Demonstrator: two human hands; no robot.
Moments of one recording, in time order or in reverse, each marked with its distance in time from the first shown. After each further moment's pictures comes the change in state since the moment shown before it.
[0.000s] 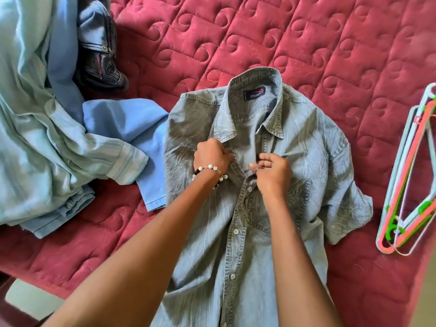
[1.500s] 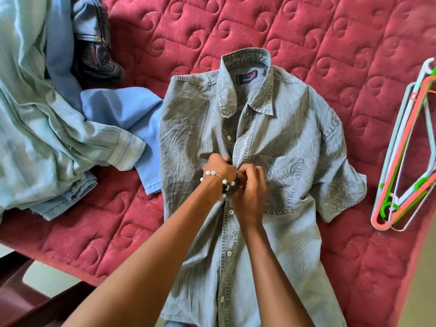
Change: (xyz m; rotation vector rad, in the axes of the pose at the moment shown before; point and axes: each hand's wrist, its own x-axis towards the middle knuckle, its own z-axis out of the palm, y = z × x) left_hand -0.064 0.001 0.025 -0.276 -0.191 -0.296; right_hand -0.075 0.056 0.012 0.072 0.106 -0.522
